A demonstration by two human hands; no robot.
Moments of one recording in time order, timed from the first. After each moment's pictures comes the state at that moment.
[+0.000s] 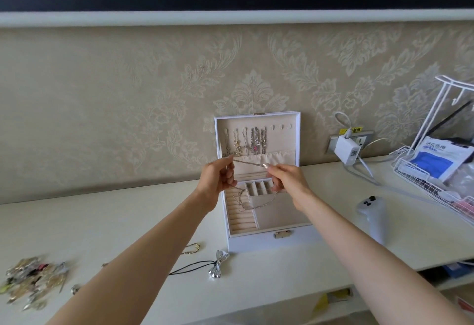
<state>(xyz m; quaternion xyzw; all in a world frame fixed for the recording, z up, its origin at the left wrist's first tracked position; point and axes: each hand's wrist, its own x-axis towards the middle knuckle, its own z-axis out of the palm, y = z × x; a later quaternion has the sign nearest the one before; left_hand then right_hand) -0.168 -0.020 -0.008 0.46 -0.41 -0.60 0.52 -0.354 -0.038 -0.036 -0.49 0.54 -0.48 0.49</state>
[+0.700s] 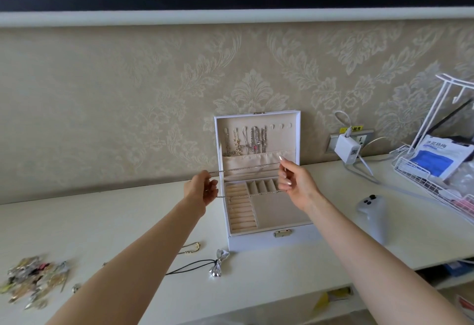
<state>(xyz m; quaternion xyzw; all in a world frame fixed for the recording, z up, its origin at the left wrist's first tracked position) -0.142 -0.025 -0.036 0.56 -0.16 -0.59 0.56 -0.367 -0.045 -0.042 -0.30 0.40 -0.55 0.67</state>
